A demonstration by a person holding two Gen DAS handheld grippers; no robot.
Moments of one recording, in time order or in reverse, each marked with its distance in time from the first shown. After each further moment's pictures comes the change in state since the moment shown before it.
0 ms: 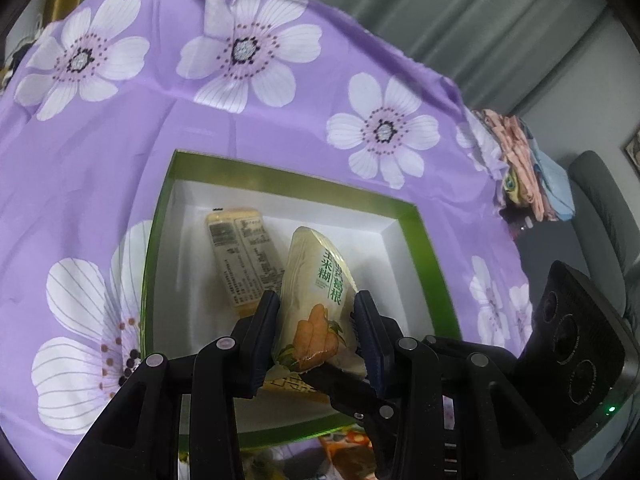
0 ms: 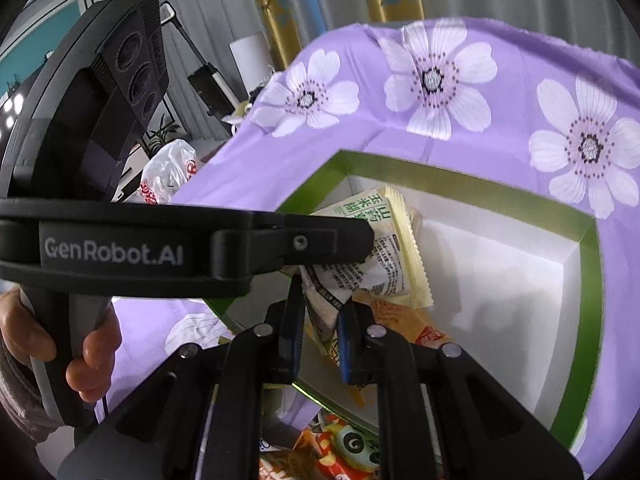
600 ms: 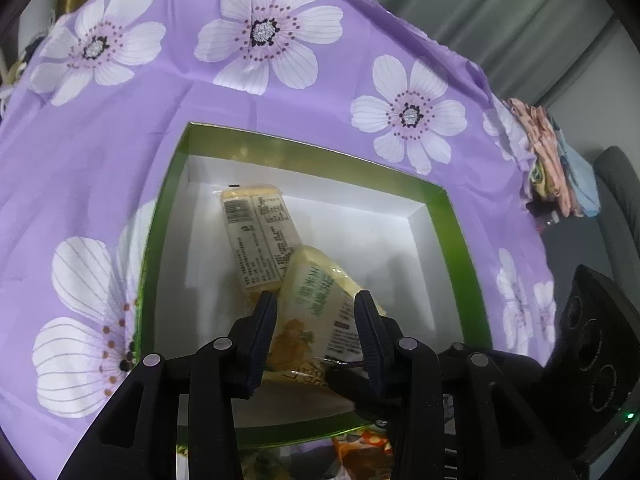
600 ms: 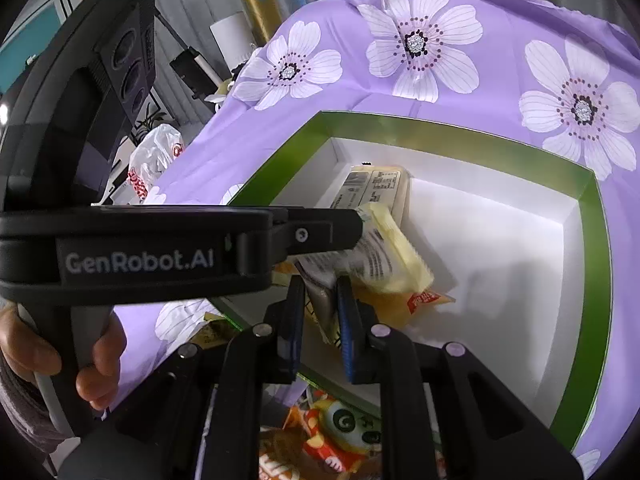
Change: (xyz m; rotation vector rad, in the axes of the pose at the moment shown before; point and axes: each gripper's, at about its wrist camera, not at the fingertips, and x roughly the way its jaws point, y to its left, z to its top) left arm 0.008 -0.006 -0.006 -0.014 0.025 0.110; right arm -0.002 -0.007 -0.013 0.061 0.069 -0.029
